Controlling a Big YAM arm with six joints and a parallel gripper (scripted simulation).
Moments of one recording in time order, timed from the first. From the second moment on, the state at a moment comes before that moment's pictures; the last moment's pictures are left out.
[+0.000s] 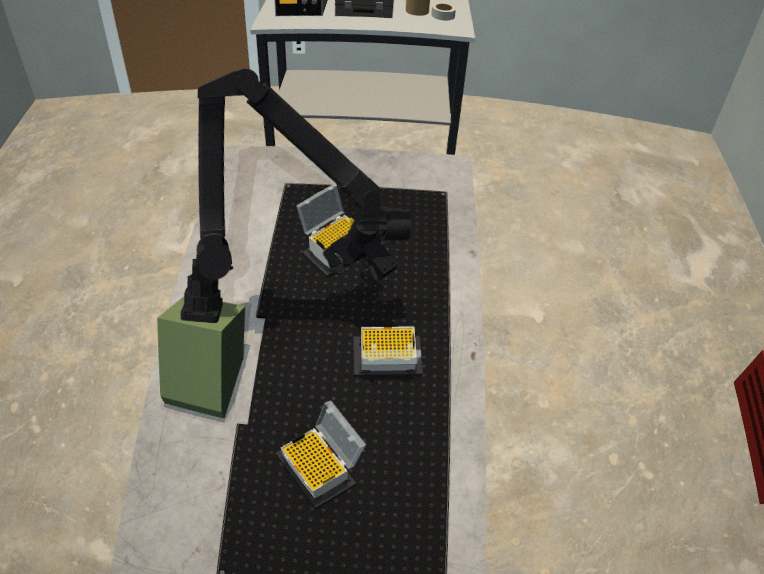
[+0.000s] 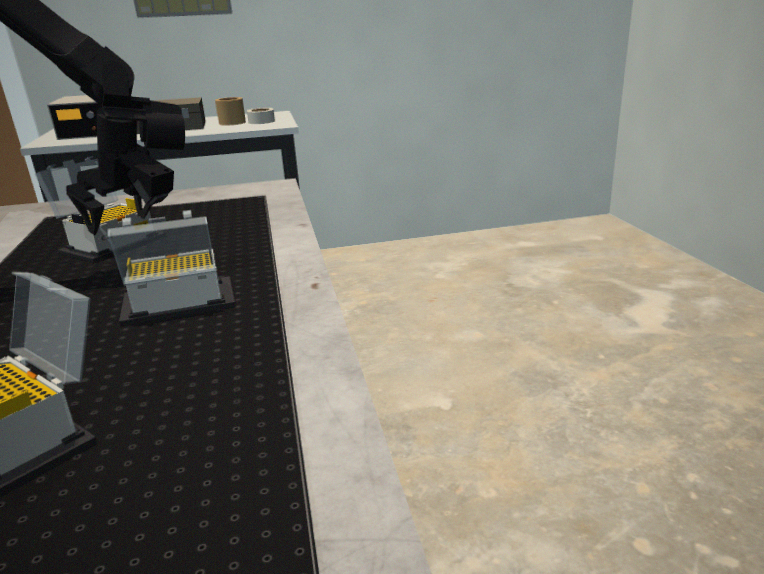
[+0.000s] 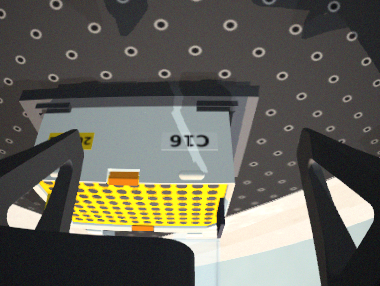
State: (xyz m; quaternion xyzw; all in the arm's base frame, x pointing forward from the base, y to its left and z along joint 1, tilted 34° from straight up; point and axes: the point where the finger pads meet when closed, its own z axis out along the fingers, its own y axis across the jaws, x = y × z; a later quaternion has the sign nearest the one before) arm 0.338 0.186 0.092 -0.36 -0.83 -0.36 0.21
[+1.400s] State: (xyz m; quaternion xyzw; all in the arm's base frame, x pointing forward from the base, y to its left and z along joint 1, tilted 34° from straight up) arm 0.320 0.127 0.185 -0.38 -0.83 -0.35 0.21
